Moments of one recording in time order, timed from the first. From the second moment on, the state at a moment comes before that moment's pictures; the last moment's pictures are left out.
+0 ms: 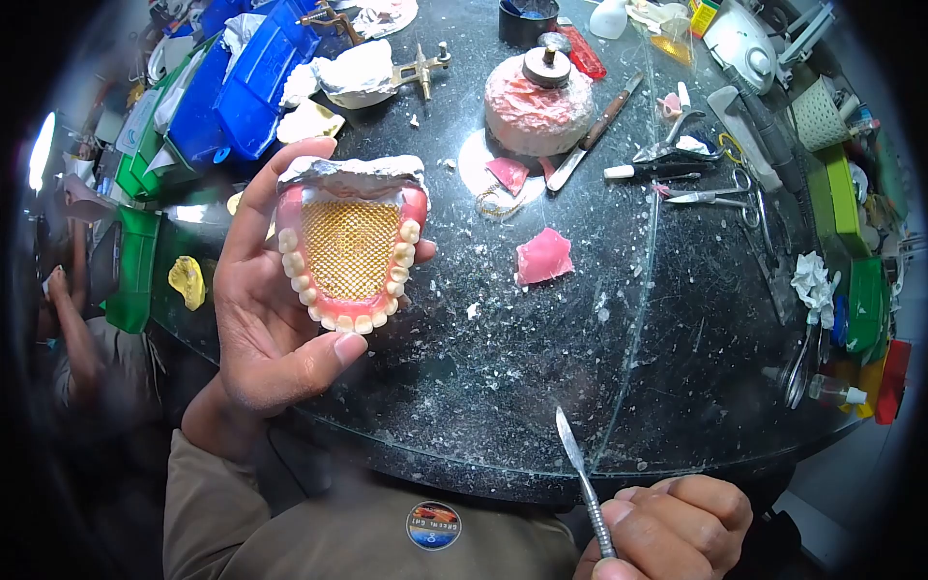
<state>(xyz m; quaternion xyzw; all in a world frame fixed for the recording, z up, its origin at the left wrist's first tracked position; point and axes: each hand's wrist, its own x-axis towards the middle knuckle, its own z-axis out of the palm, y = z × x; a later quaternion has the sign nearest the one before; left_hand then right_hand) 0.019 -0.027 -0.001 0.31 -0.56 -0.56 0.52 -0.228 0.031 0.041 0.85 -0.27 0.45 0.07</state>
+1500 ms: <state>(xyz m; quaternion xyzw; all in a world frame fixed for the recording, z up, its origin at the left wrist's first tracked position) 0.016 -0.026 -0.001 0.32 -0.56 -0.55 0.52 -0.233 0.046 0.023 0.82 -0.33 0.46 0.09</state>
